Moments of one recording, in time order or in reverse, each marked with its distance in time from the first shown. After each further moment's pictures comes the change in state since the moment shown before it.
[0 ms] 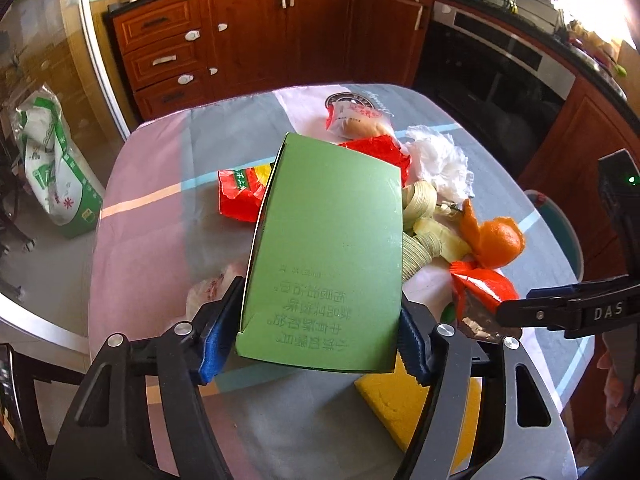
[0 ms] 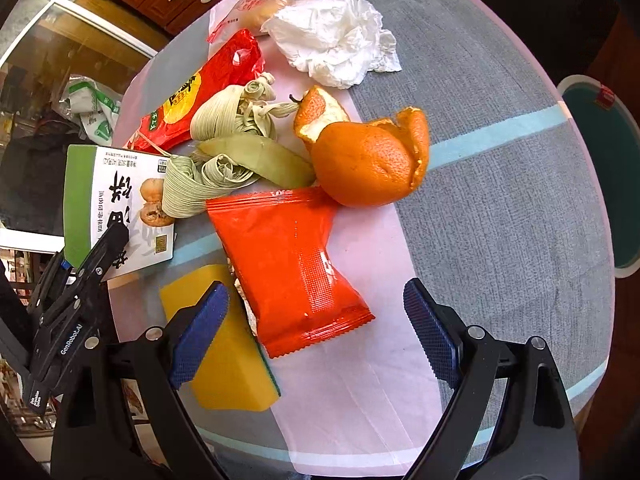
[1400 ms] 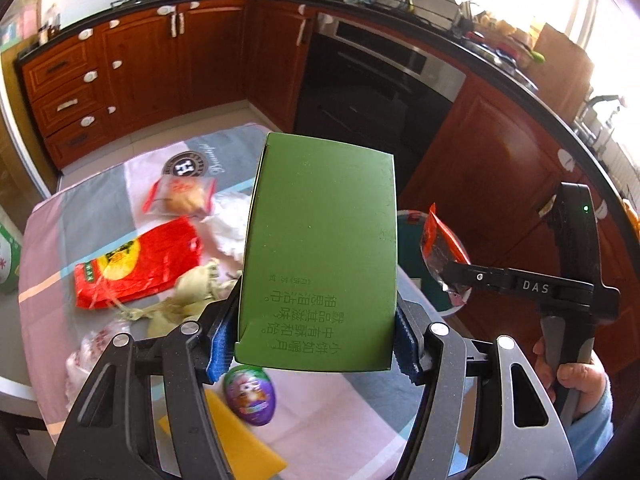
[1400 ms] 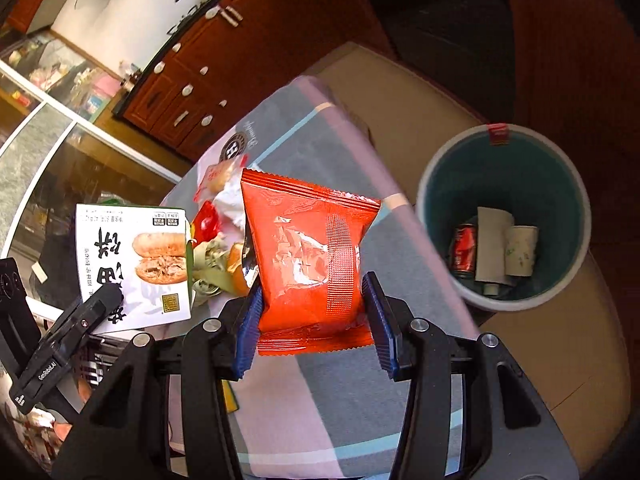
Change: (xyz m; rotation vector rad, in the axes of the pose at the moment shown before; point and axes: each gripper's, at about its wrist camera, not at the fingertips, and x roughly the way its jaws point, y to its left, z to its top) left arm -0.046 -0.172 0.070 0.157 -0.022 -0.285; right arm -0.146 -0.164 -0.023 0.200 -0.406 0.118
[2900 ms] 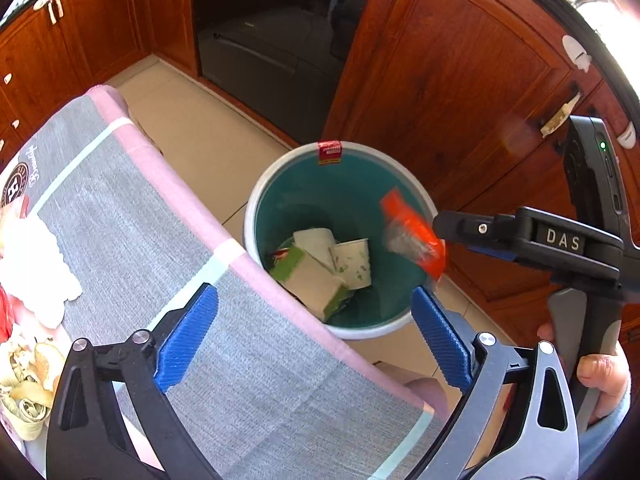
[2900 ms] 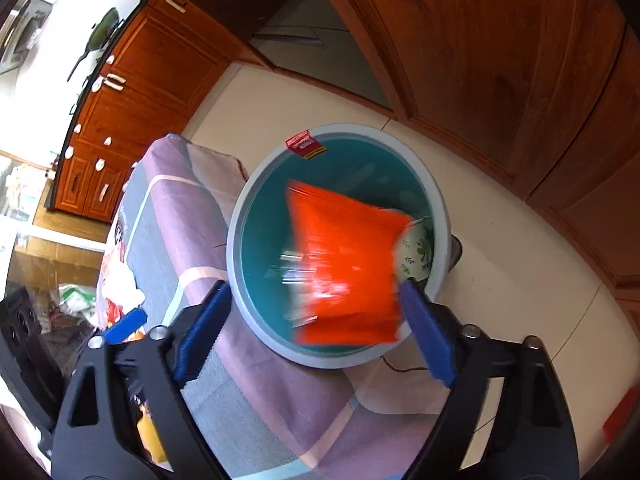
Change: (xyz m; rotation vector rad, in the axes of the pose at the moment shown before) left arm 0.190 -0.140 0.017 0.182 0.275 -0.106; right arm 0.007 -0.165 0.036 0.287 0.010 -0.153
